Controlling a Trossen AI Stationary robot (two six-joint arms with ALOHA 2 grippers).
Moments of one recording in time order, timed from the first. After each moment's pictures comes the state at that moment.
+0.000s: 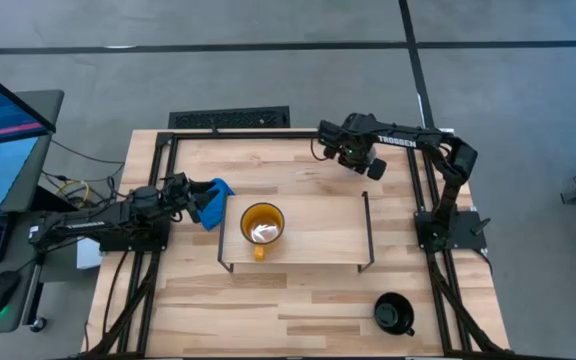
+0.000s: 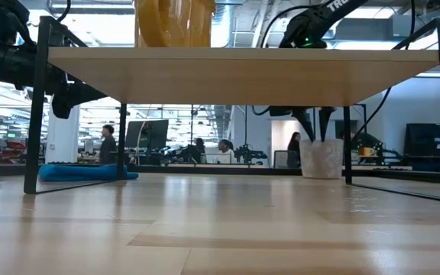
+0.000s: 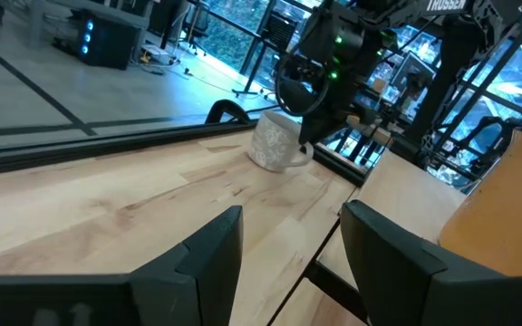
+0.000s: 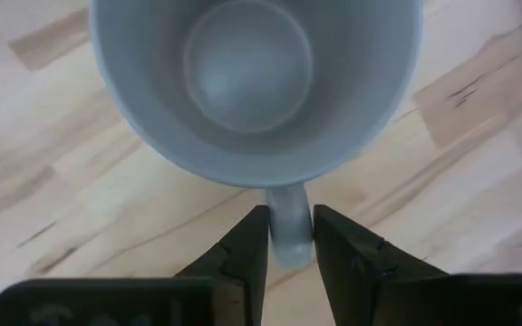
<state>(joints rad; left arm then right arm) 0.17 0.12 0.01 0.07 -0.28 -0.46 -0.52 1.83 1.41 -1.23 0.14 1.56</state>
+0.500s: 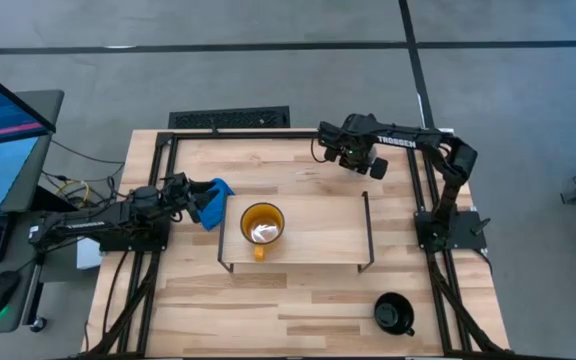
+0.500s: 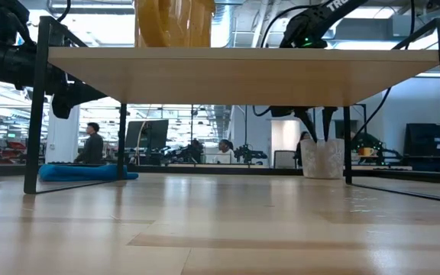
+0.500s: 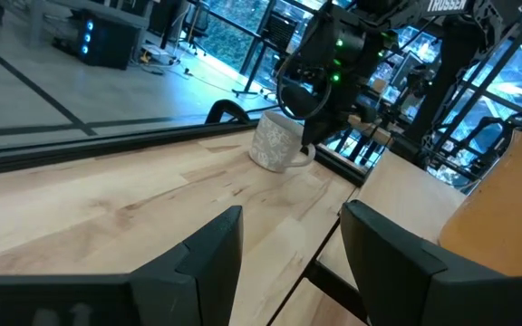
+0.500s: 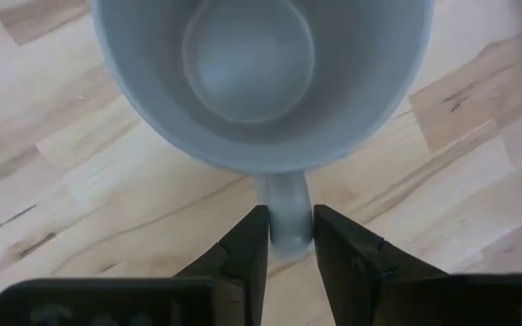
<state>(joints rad) 0.17 0.12 0.01 0.07 -0.28 -0.46 -0.51 1.84 1.41 -1.25 0.14 1.50</state>
